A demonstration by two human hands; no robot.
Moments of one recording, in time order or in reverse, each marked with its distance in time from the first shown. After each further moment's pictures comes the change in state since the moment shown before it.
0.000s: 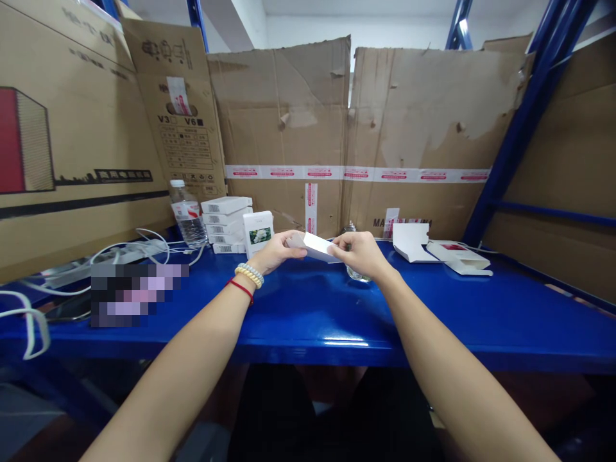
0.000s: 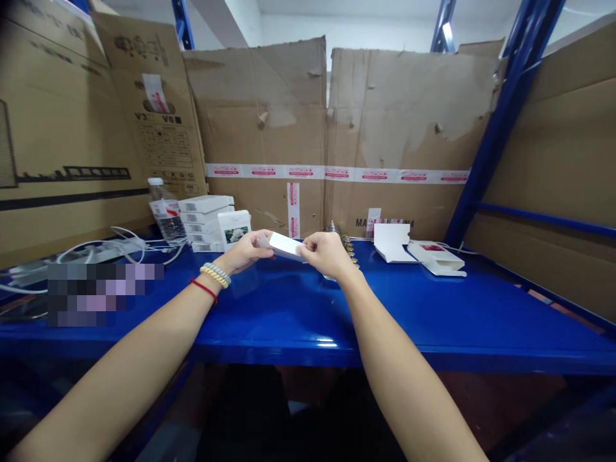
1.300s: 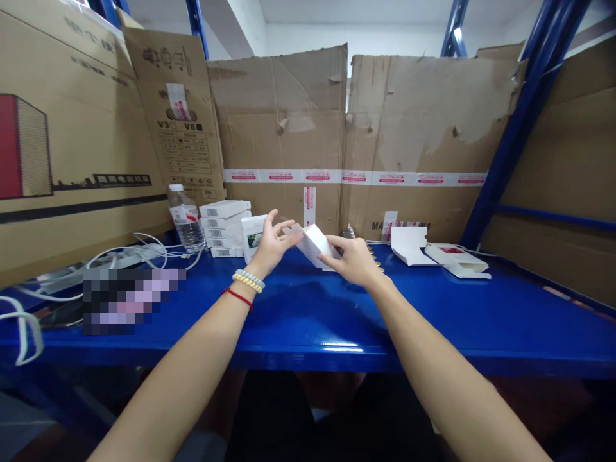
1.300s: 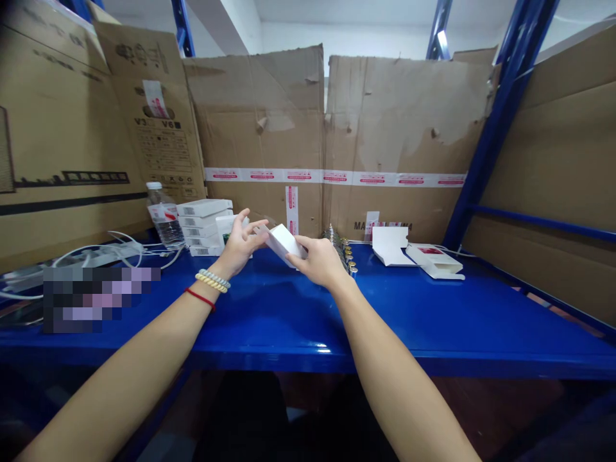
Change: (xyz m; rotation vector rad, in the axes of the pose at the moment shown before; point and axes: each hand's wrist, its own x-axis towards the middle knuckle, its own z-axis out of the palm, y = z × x) left_hand 0.004 0.005 0.006 -0.066 0.344 0.171; right_hand -0.002 -0.005 0.010 -0.115 0.020 -0.071
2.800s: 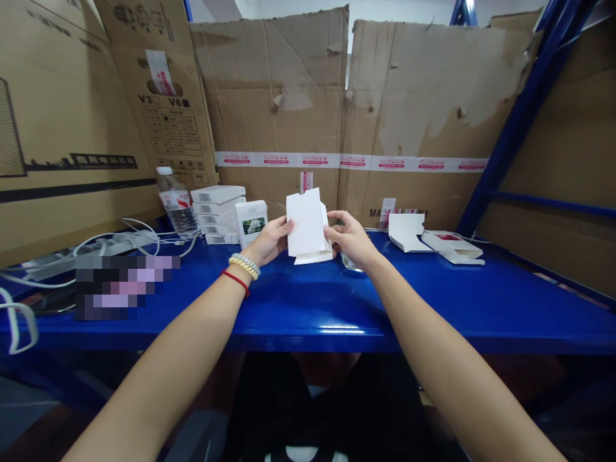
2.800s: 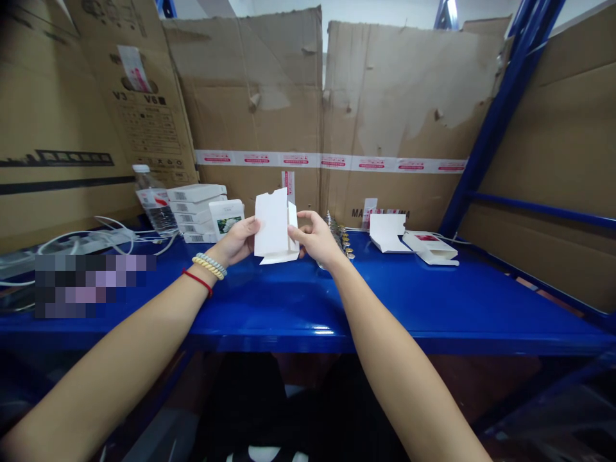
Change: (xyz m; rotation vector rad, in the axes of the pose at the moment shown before) left_hand 0.001 -0.013 -0.003 -0.199 -0.285 -0.225; right_hand 0.008 0.007 0.010 0.917 -0.054 0.401
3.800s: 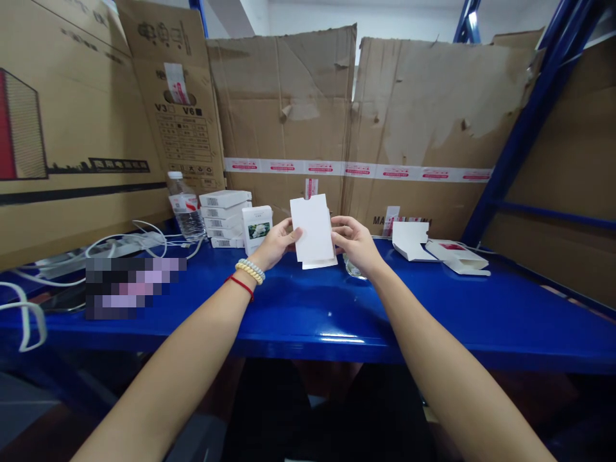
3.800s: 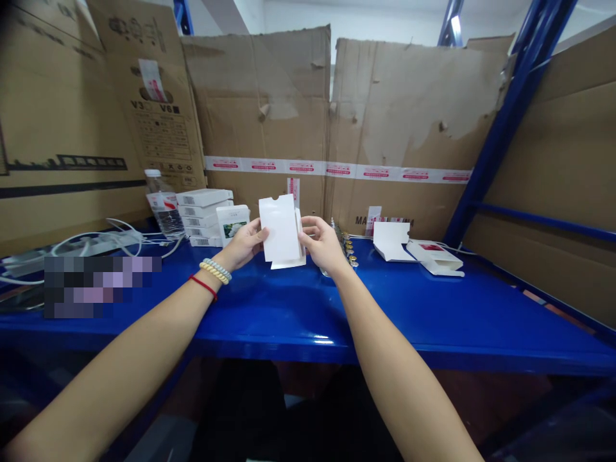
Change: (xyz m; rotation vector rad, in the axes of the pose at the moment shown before) left_hand 0.001 0.000 0.002 0.078 0.056 0.073; right_hand 0.002 0.001 -0.002 -0.043 0.070 -0.081
